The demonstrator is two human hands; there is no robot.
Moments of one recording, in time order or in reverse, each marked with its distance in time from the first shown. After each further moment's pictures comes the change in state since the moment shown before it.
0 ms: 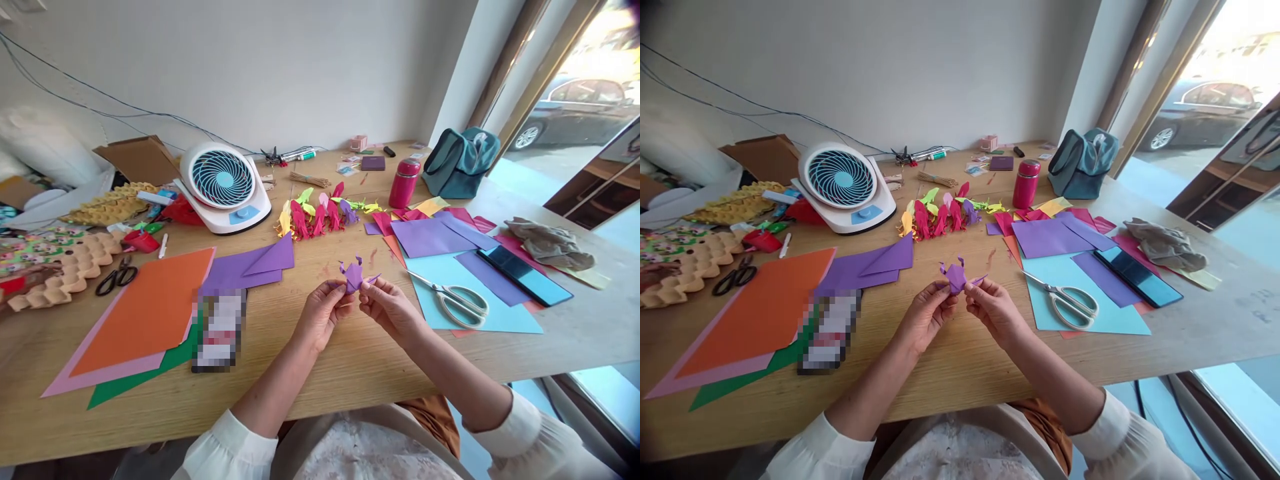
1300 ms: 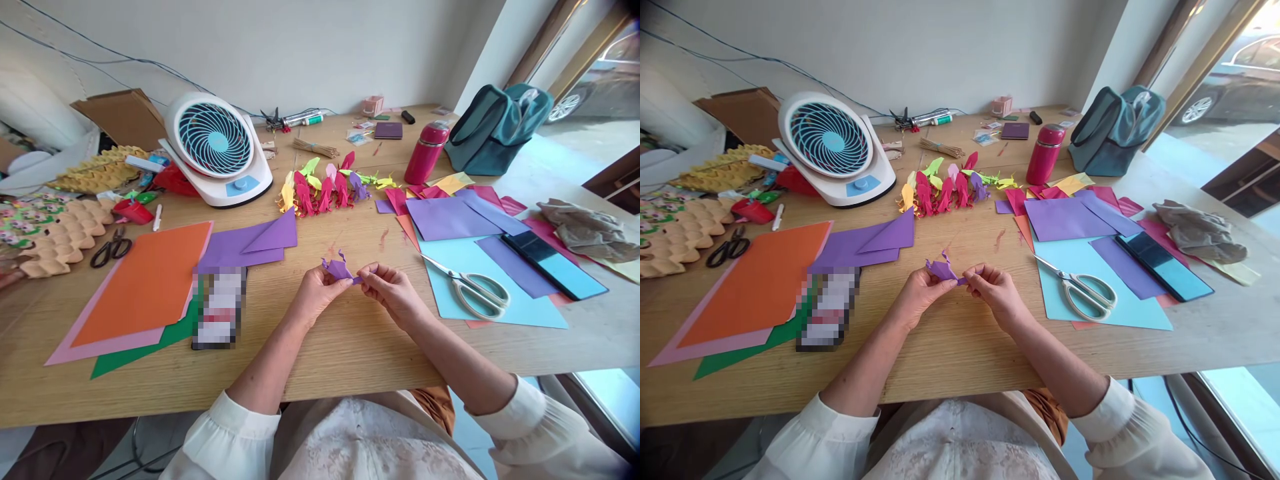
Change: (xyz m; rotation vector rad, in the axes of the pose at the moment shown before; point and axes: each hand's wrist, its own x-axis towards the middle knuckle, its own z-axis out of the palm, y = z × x) left_hand 0.017 0.004 -0.030 0.651 -0.022 0.220; right_hand 0.012 0.010 -0.001 -0.316 0.020 -0.012
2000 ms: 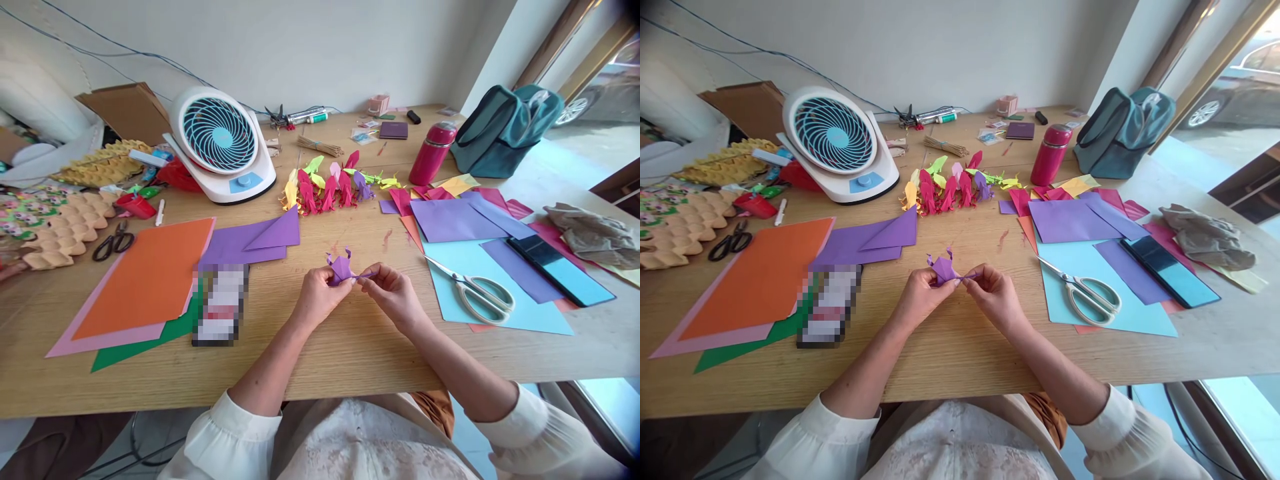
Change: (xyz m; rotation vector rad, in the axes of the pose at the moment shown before) left_hand -0.003 0.002 0.002 0.424 0.096 0.159; right_hand 0.001 0.010 0.003 -0.213 0.039 -0.204
